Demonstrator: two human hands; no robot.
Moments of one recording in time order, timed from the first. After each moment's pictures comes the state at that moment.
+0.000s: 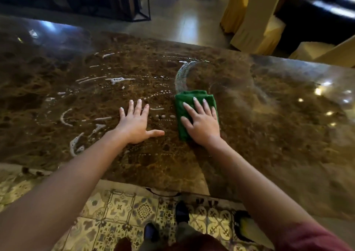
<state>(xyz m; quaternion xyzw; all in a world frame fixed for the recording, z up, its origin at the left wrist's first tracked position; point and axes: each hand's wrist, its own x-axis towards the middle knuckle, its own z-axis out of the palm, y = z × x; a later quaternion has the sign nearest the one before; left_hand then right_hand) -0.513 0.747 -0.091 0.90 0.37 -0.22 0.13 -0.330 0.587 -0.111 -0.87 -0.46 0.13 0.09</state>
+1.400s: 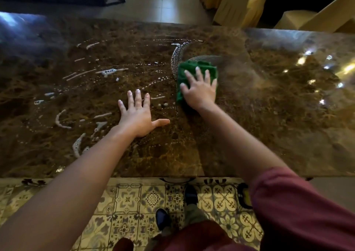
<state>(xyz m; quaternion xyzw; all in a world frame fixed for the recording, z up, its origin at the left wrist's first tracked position) -0.517 0.752 -0.098 0.90 0.35 -0.21 0.12 -0.319 0.650 -0.110 -0.93 -0.34 0.12 0.09</state>
